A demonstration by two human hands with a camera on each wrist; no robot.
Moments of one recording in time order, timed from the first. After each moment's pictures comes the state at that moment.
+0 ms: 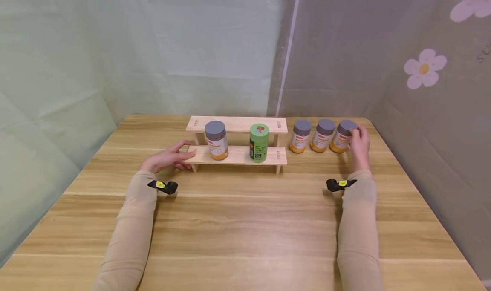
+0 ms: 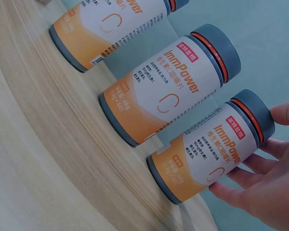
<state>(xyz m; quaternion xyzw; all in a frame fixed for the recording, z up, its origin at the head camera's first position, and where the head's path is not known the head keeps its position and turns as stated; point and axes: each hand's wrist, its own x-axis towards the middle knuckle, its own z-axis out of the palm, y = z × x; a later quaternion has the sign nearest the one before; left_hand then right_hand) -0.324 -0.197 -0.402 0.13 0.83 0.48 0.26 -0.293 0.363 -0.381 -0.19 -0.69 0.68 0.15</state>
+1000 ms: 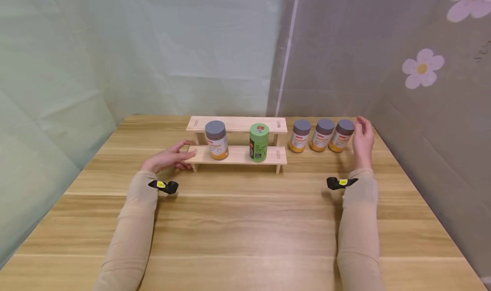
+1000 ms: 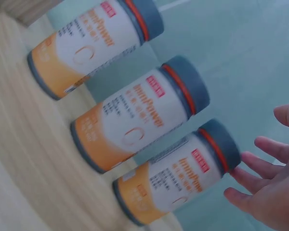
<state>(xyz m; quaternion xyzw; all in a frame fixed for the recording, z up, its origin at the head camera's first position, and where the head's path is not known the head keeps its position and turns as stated) -0.324 -0.199 -0.404 0.12 0.82 0.49 0.26 -0.282 0.356 -0.361 -0.19 -0.68 0.67 0.24</state>
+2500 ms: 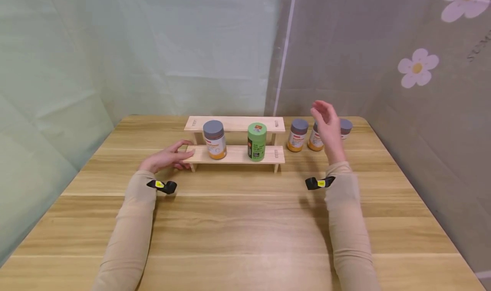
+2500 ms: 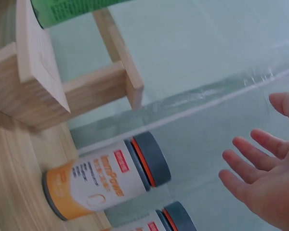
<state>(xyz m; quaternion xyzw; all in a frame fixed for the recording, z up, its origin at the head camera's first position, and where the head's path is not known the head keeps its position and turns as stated) -0.325 -0.198 -0.404 0.12 0.83 0.48 0.26 -0.276 0.270 -0.325 0.03 -0.72 0.66 0.22</state>
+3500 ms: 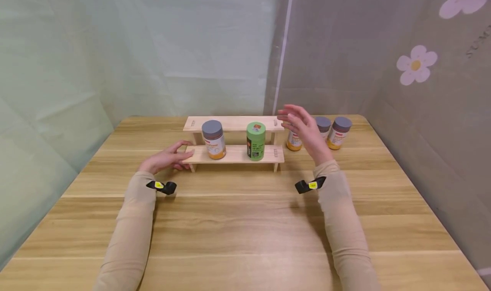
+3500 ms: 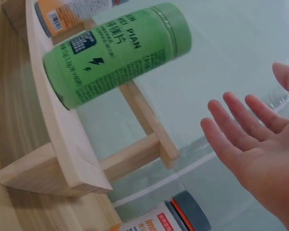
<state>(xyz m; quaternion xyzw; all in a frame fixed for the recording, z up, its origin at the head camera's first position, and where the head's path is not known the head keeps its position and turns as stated) -0.325 -0.198 -0.403 0.13 0.83 0.48 0.26 -0.277 0.241 -0.332 0.21 -0.67 0.71 0.04</state>
